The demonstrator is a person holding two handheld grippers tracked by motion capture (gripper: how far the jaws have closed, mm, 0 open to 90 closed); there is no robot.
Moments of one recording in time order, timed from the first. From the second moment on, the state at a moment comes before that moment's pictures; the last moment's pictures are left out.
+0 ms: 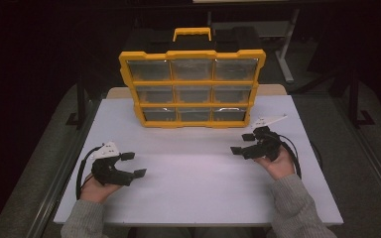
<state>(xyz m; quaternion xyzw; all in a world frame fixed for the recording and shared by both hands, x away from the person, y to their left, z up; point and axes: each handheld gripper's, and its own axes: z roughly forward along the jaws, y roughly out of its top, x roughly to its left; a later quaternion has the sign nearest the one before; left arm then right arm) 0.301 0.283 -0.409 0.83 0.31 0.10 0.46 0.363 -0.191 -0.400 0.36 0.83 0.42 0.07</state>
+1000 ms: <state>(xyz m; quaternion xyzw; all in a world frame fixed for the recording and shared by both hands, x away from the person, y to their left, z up) 0.288 0.280 -0.410 0.83 0.32 0.11 0.45 0.324 -0.223 -0.404 0.38 0.81 0.43 0.09</state>
